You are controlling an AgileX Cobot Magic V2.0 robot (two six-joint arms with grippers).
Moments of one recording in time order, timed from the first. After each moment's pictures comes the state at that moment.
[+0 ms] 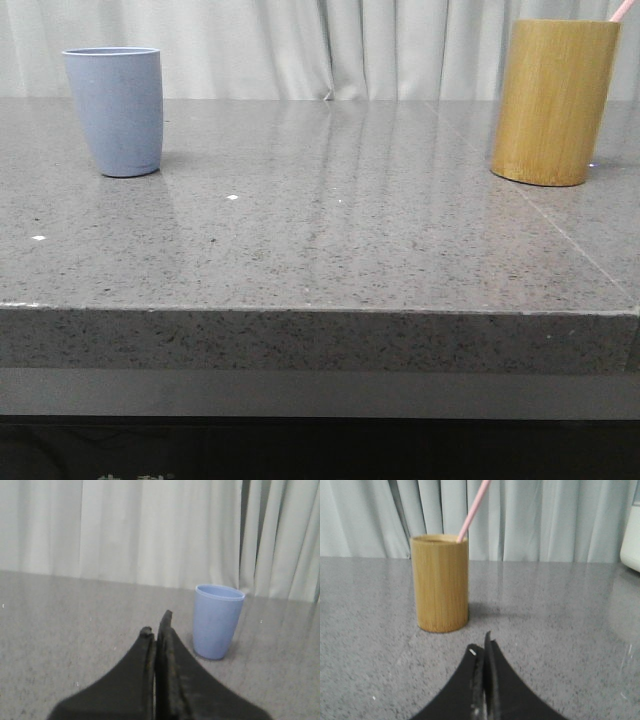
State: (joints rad) left arm -0.08 0.00 -0.12 -0.06 0.07 -0.01; right arm 0.00 -0.01 -0.06 0.13 0.10 -0.08
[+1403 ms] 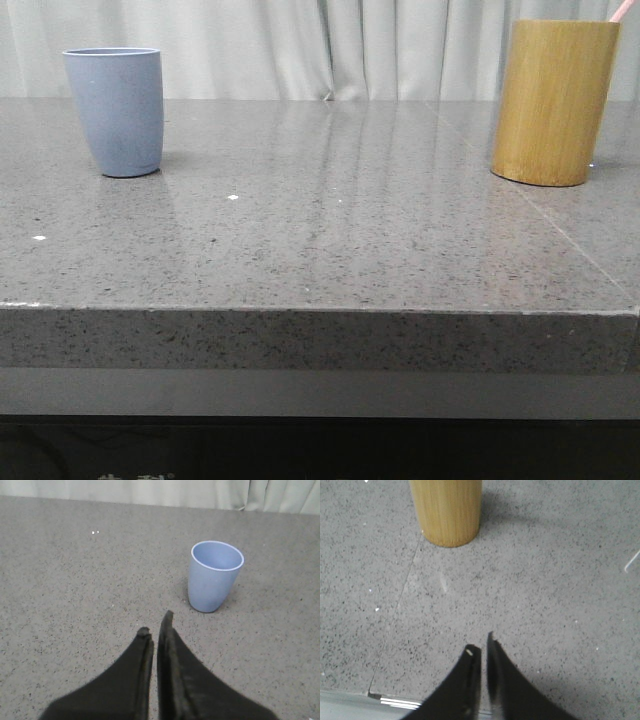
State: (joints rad) left arm -0.08 0.56 -0.78 -0.04 0.67 0.00; right arm 0.00 0.69 -0.71 0.09 0.74 -0.08
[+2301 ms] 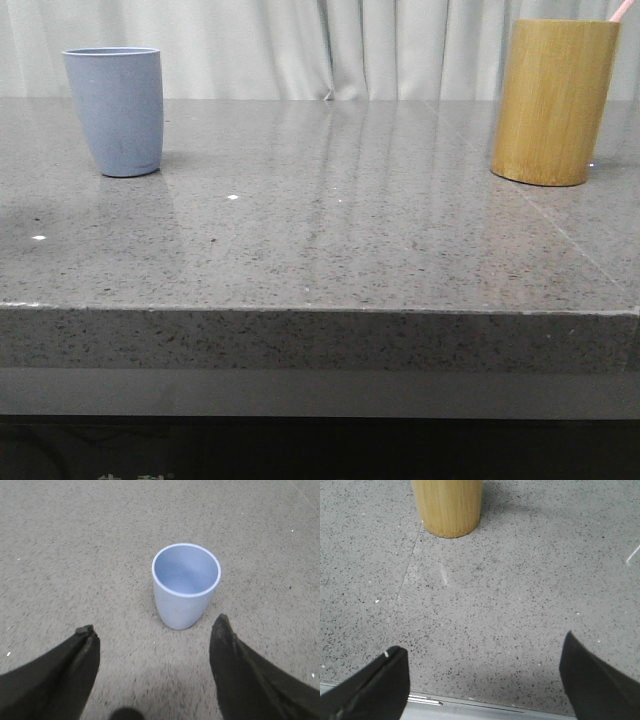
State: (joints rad) left arm -0.18 1.10 -1.13 -0.09 0.67 0.12; right arm 0.00 0.69 -0.71 0.09 0.75 -0.08
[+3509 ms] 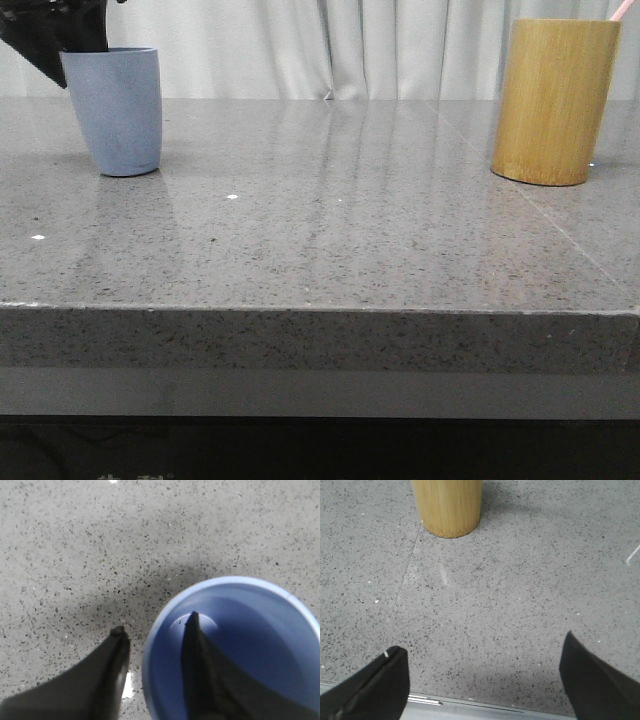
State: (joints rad) left arm -0.19 1.88 -1.81 -0.07 1.08 0.12; right arm 0.00 0.69 -0.71 0.09 0.75 -0.08
